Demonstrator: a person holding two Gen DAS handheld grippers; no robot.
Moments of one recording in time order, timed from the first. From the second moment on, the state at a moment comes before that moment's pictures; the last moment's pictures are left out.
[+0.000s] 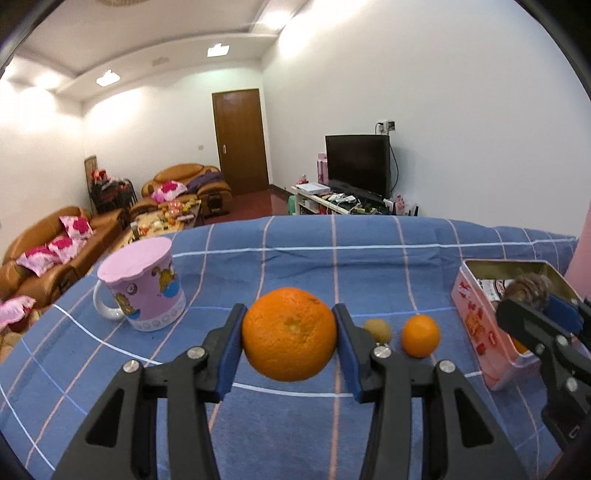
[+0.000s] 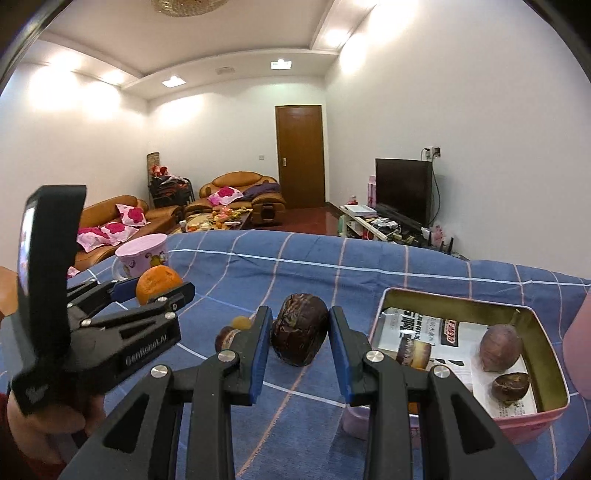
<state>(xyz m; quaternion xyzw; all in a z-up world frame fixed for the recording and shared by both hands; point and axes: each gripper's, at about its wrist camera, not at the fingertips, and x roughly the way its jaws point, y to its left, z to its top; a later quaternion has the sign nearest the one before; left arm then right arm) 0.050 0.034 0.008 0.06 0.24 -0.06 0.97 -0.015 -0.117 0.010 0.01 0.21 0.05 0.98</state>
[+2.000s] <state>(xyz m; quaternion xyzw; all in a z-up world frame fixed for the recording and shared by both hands) -0.004 -0.112 0.004 0.10 0.24 -0.14 0.96 -0.064 -0.247 0.012 0.02 0.22 -0.06 0.97</state>
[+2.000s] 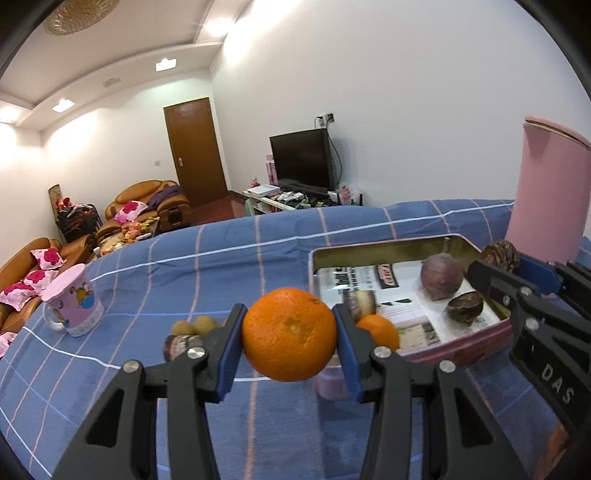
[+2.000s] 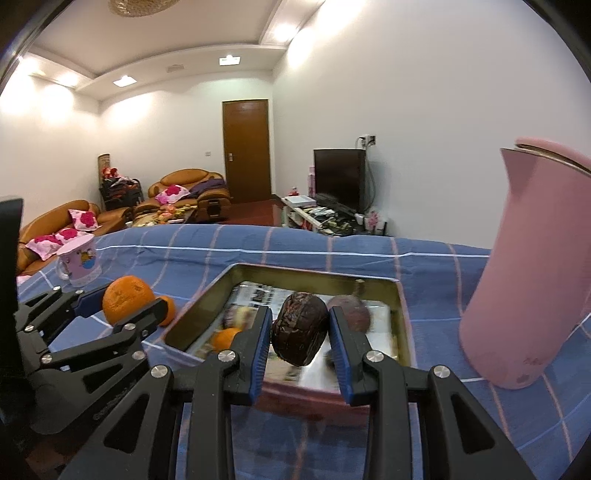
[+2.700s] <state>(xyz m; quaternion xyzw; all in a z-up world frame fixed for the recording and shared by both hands) 0.039 -0.178 -0.007 0.07 0.30 -0.18 0.93 -0.030 -0.288 0.010 0.04 0.24 -0.09 0.96</state>
